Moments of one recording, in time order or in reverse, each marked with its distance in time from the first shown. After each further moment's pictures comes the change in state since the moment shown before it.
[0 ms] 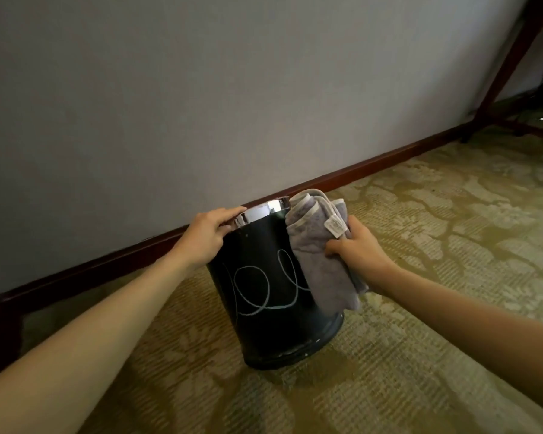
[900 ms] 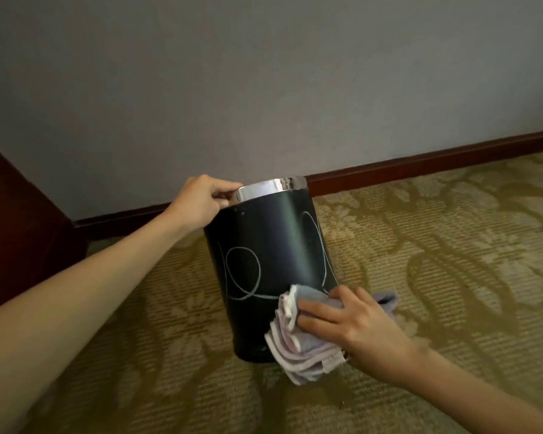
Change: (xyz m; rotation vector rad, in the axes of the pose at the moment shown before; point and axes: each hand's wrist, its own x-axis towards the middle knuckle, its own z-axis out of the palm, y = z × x) left_hand 0.026 0.028 0.016 0.200 0.219 -0.358; right_hand 0.015 0.103 -0.027 -0.762 -0.536 -1.279
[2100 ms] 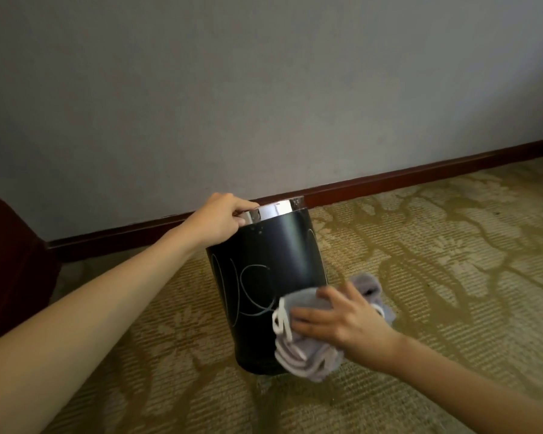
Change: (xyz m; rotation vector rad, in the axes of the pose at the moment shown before) left_hand -0.015 0.029 0.004 0.037 -0.208 0.141; right_hand -0.004 -0.013 -0.010 -0.227 -0.019 -0.069
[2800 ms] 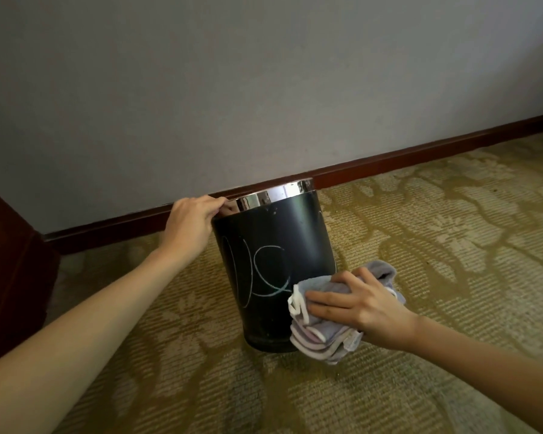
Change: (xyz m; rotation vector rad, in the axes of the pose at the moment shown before) left_hand -0.034 -0.051 0.018 0.139 0.326 0.159; right_hand -0.021 0.001 0.011 0.014 0.073 0.011
